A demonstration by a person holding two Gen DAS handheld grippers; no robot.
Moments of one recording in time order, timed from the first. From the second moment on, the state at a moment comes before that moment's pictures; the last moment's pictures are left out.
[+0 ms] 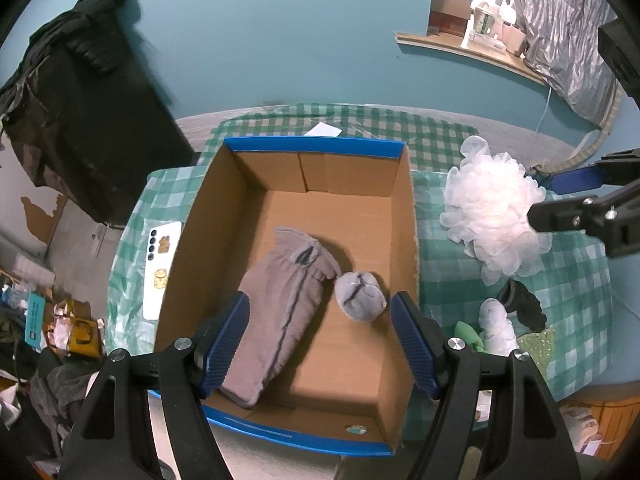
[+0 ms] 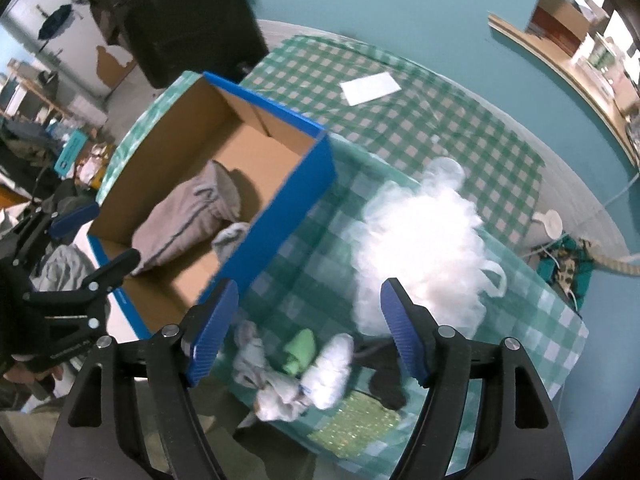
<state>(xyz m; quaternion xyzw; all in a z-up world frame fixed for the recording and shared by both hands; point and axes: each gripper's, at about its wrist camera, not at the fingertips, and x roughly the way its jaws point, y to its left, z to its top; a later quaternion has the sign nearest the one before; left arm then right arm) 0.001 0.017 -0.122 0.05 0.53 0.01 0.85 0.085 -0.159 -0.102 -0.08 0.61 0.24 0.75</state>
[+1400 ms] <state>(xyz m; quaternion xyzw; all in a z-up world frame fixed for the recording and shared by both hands) 0.031 -0.080 -0.166 -0.02 0.60 0.08 0.79 0.154 -0.208 -0.197 -0.12 0.68 0.27 0.67</state>
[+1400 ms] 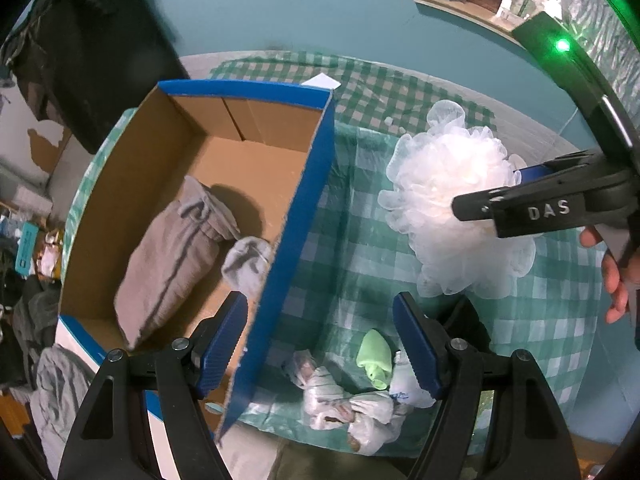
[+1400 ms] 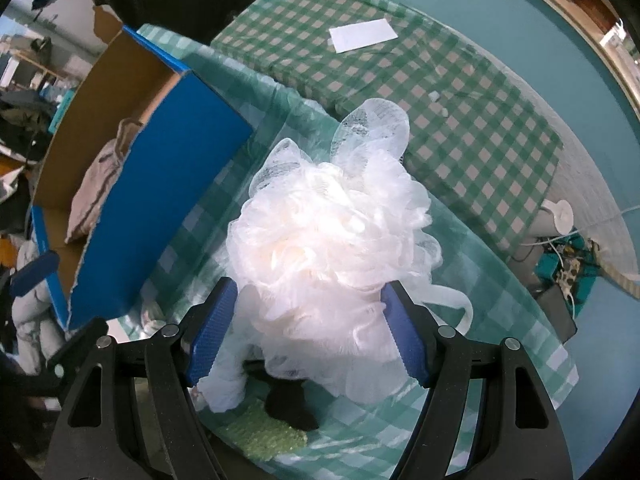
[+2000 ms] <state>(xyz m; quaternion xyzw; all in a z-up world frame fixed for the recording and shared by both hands) 0.033 -0.087 -0.183 -0.04 0.62 0.09 0.78 0.167 -0.190 -0.243 -0.16 0.69 0.27 0.65</state>
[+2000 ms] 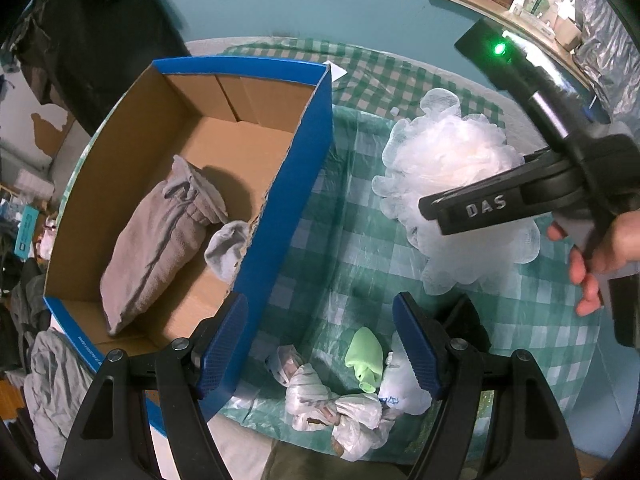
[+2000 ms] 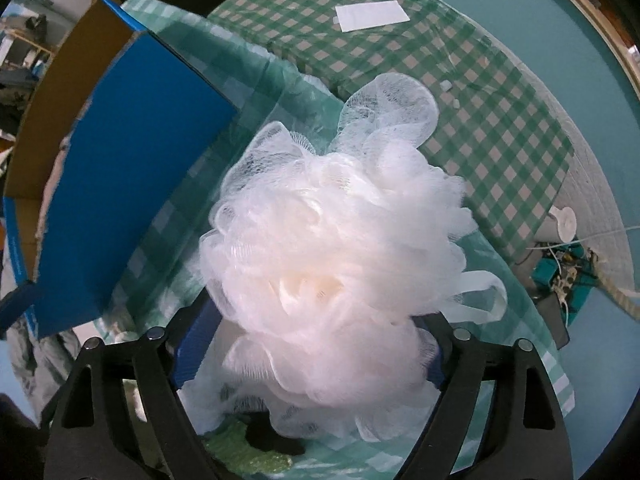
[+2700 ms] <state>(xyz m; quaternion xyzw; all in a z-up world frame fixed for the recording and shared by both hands) 0.030 -0.101 -0.196 -0.04 0.64 0.07 0.77 0.159 -0.190 -0.278 -0.23 0.67 0.25 0.66</state>
